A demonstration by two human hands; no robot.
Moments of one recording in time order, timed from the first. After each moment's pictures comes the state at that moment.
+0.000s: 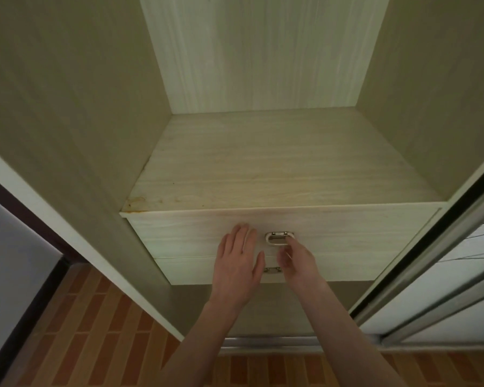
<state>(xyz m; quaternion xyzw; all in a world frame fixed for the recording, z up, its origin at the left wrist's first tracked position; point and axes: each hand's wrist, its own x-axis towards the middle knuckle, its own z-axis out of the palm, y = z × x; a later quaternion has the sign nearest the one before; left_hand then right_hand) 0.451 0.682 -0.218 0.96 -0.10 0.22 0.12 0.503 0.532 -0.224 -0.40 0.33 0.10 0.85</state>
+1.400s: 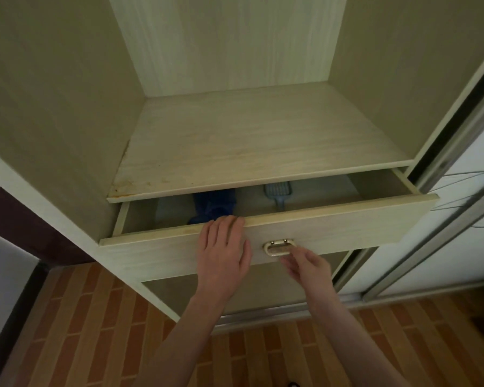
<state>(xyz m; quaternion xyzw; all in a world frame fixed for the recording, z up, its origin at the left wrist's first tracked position) 0.401 0.703 -0.208 0.94 -0.13 0.31 0.11 0.373 0.514 -0.217 -0.64 0.26 0.00 0.73</state>
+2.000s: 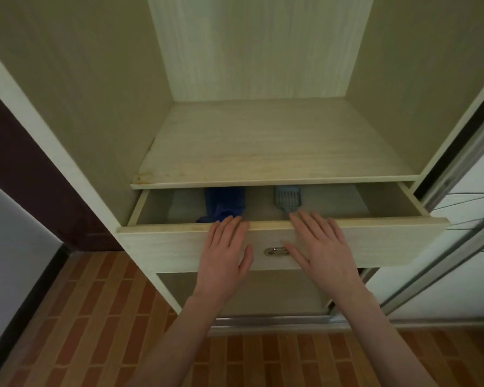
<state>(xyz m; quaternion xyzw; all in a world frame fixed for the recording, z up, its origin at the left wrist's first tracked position) 0.363 0.699 -0.199 0.95 -0.13 0.26 0.12 0.379 0.465 -0.168 -0.97 -0.16 -0.15 0.05</state>
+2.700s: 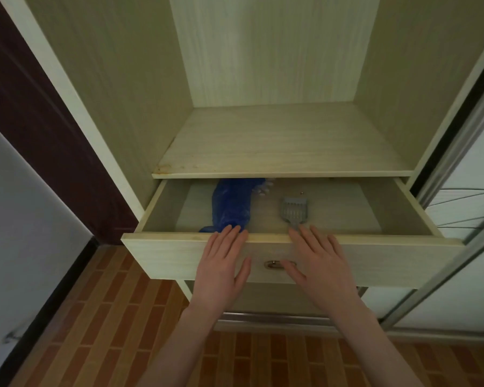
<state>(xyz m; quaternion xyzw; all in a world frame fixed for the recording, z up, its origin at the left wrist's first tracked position) 0.279 0.686 -0.197 0.95 -0.11 0.26 0.13 0.299 0.450 -0.161 -0.98 -0.17 -0.12 0.07</state>
